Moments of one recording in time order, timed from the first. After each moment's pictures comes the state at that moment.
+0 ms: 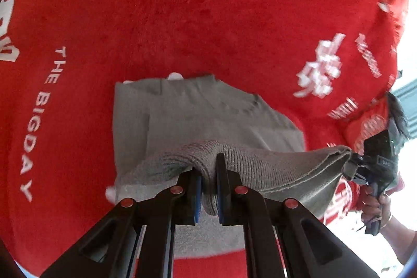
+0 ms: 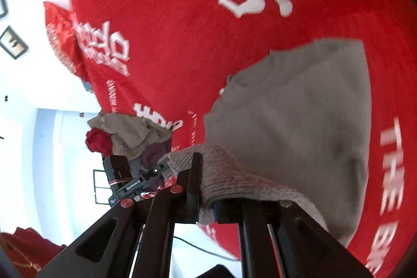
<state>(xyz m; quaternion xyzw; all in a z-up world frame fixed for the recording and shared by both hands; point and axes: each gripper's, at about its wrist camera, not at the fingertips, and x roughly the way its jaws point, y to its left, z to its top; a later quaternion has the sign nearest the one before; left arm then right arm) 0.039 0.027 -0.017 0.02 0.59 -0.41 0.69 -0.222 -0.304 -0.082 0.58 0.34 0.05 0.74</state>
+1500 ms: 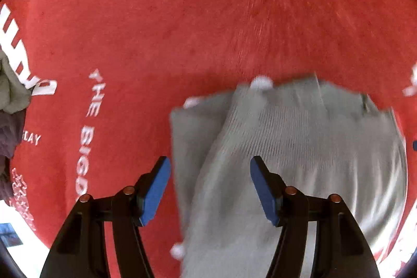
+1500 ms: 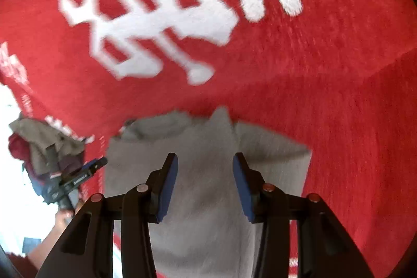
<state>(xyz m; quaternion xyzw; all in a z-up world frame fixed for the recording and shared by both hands) 0.082 -0.014 -0.074 0.24 0.60 -0.25 0.73 -0.164 -0.377 -0.138 0.47 0.47 -0.08 0.74</state>
